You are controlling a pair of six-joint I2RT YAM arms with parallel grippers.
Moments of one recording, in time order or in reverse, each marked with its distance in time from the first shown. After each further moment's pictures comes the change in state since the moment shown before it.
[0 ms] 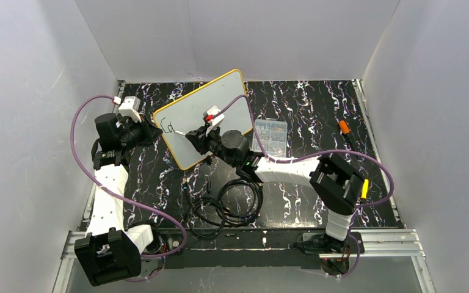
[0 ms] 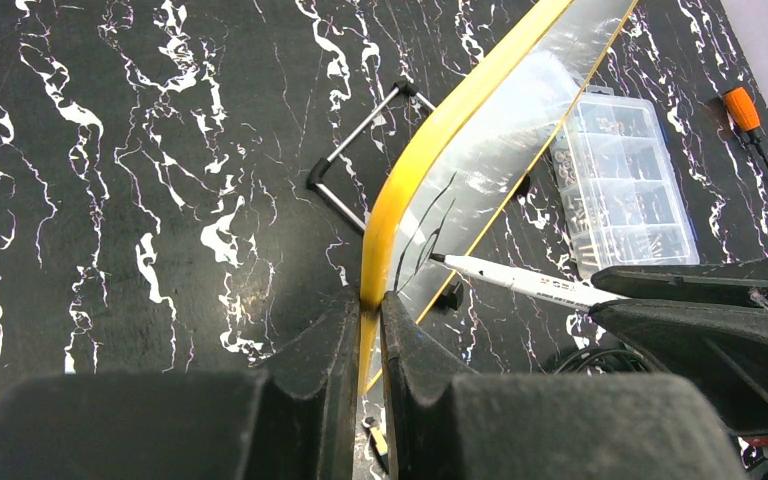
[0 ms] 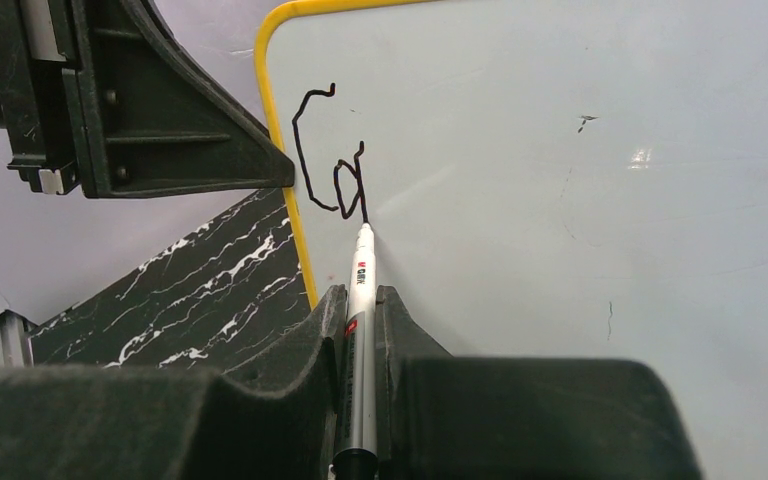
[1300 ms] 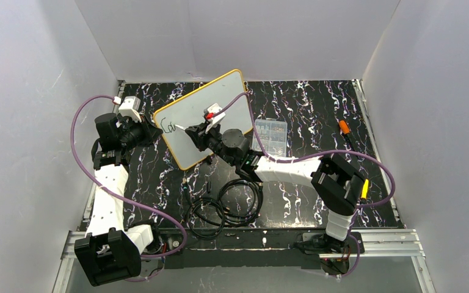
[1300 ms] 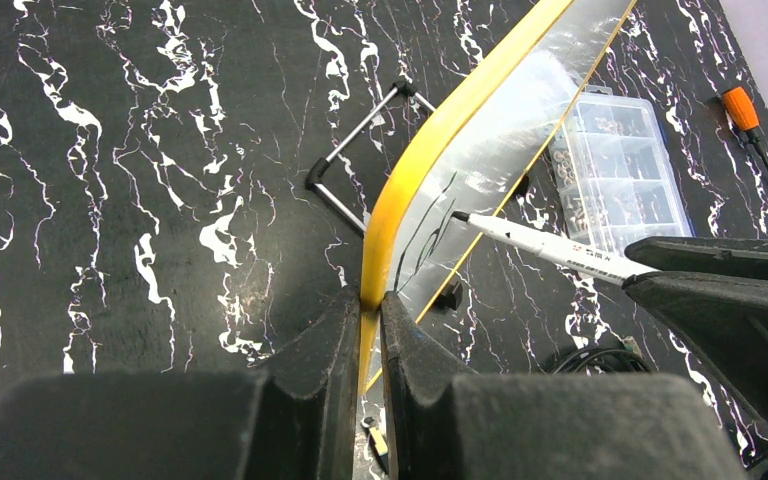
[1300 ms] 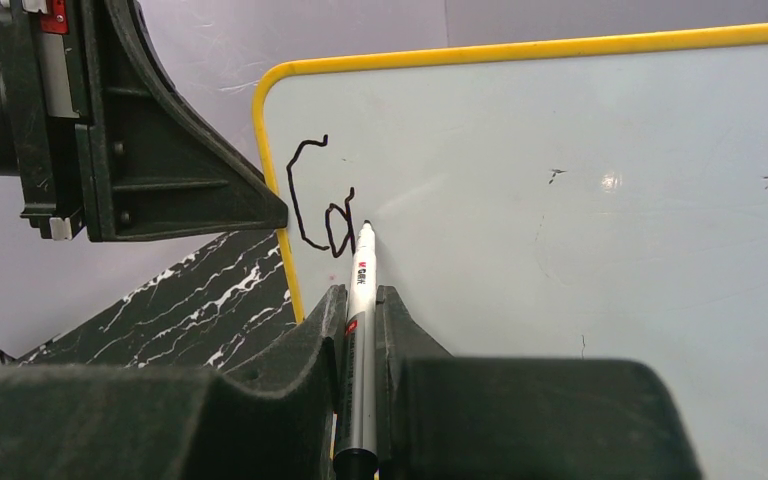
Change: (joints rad) left arm 0.000 0.000 0.000 0.000 -0.001 0.000; right arm 0.005 -0.006 0.021 0.020 0.044 -0.039
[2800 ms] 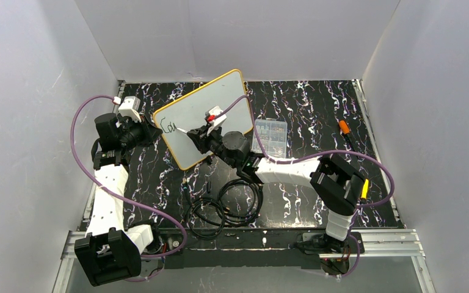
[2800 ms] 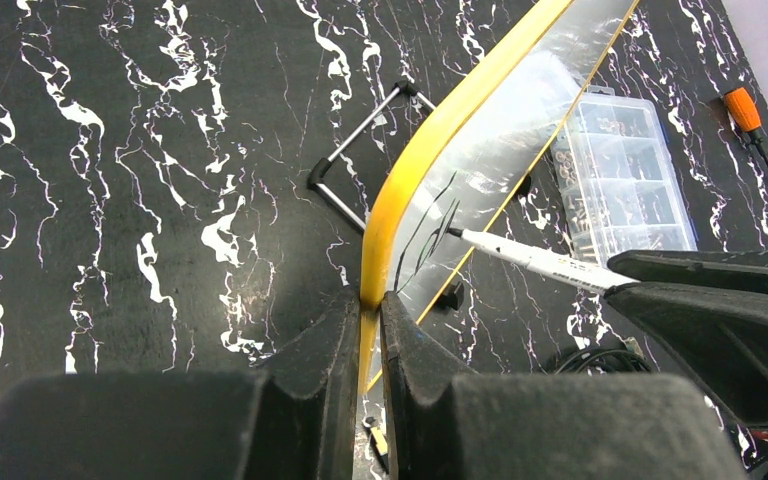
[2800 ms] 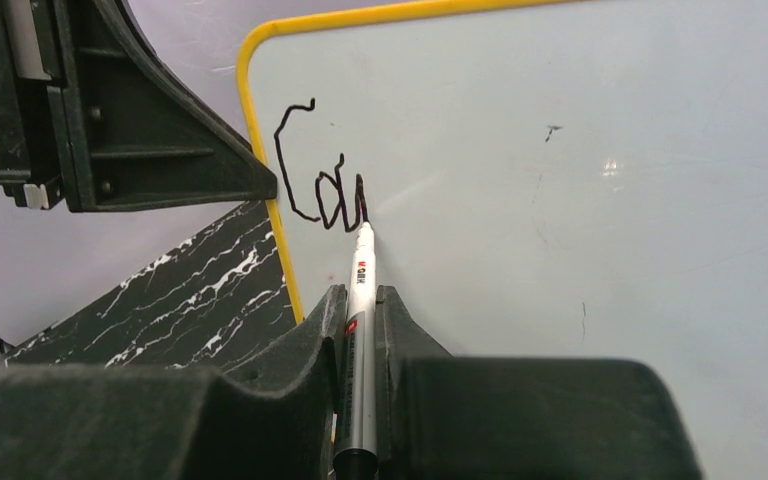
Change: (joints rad) left arm 0.000 0.000 0.000 0.000 0.001 0.000; right arm -0.001 0.000 -0.030 0.013 0.006 0.018
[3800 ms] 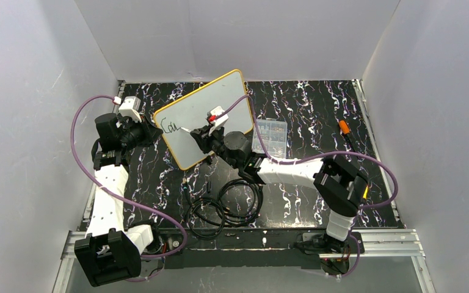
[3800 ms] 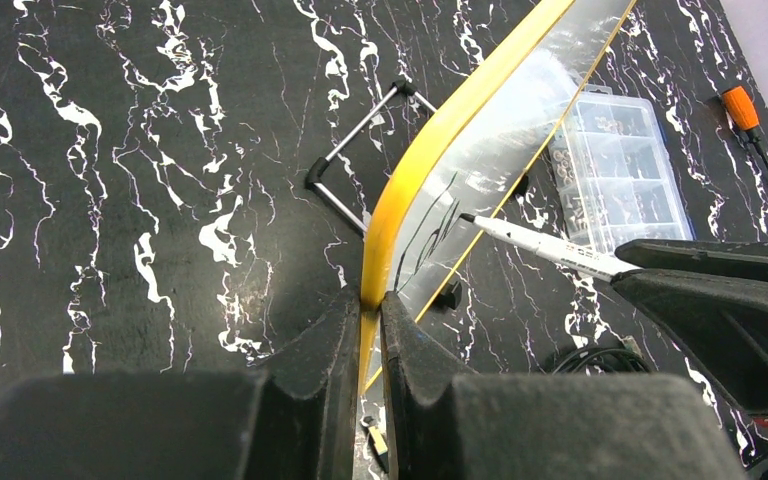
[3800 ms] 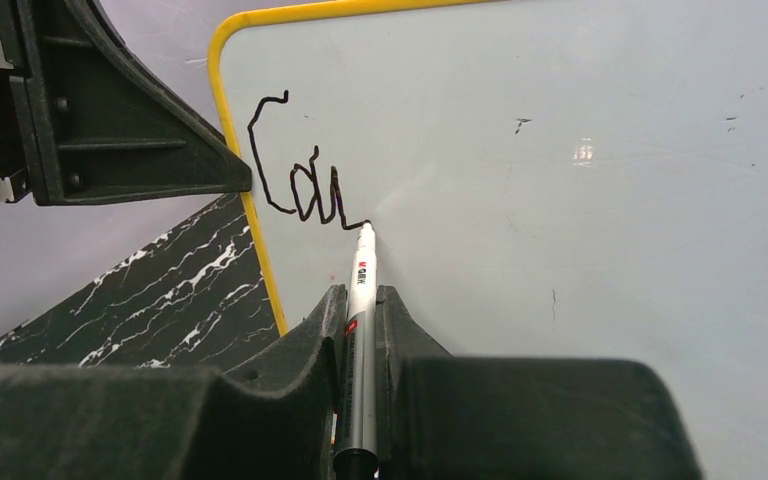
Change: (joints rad) left arm -0.001 -0.004 0.000 -0.002 -0.005 0.000; right arm 0.000 -0.026 -0.023 -0.029 0.034 -0.019
